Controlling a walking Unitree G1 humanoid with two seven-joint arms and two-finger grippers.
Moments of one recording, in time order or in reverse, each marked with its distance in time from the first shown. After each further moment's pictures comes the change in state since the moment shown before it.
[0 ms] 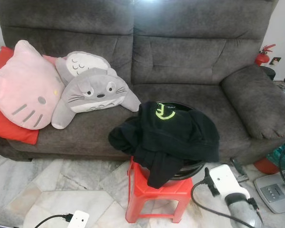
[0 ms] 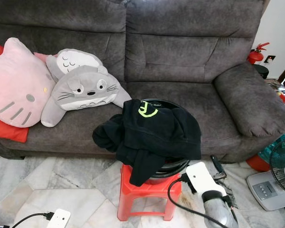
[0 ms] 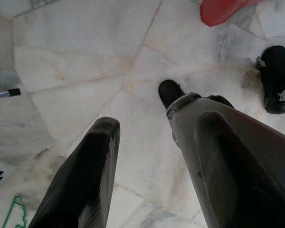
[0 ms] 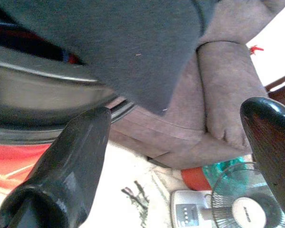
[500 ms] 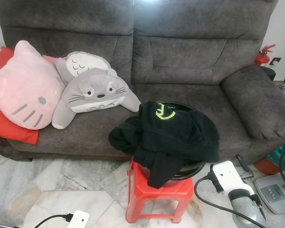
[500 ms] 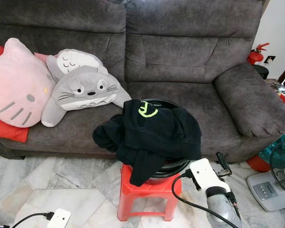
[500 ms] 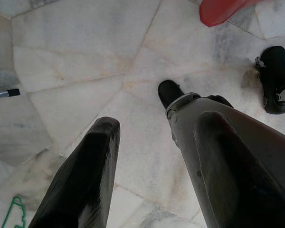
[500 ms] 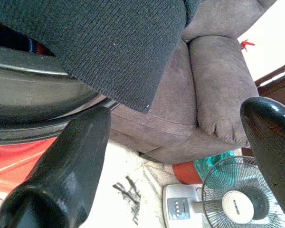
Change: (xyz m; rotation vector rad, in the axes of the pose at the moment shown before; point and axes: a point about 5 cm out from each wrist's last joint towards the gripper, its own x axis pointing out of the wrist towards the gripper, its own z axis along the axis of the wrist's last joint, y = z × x) left arm 0.000 0.000 0.000 0.001 -0.002 -0.004; right arm 0.007 -0.005 -0.003 -0.019 0.026 -0.031
